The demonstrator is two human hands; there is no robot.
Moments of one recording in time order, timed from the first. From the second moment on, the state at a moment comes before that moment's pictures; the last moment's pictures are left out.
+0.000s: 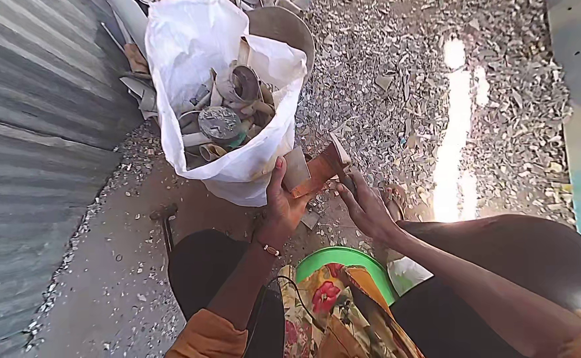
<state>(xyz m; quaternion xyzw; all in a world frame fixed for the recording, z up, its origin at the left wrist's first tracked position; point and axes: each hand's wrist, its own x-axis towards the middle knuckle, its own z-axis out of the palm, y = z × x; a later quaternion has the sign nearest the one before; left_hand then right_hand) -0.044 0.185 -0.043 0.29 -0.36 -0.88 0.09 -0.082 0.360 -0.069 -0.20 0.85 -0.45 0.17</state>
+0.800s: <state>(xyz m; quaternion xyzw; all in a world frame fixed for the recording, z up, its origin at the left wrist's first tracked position) -0.037 0.174 -0.041 0.27 -0.48 -0.82 0.17 -0.073 0.343 -0.092 -0.28 0.89 -0.34 0.11</state>
